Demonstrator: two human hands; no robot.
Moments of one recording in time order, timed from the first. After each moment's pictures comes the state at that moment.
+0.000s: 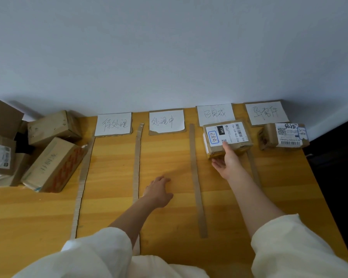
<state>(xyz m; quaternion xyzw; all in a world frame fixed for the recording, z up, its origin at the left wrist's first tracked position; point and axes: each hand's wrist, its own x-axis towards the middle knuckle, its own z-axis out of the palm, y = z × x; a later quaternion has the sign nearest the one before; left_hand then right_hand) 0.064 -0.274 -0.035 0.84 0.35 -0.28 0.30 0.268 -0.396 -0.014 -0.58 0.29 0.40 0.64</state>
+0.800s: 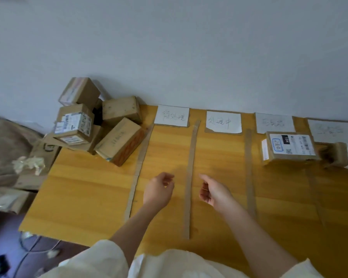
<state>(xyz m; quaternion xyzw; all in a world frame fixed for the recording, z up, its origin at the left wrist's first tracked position) -0.095 -0.212 0.008 0.75 0.54 0.02 0.38 0.057 -0.307 0.002 -0.67 0.16 0.55 0.46</state>
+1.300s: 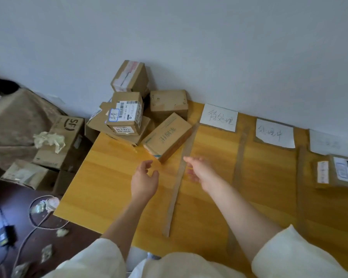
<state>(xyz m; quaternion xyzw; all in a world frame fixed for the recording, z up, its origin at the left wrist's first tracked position) -0.241 -0.081 -0.012 0.64 0.65 0.14 0.38 -0.070 -0.124 0.016 -0.74 -0.03 0.55 0.39</state>
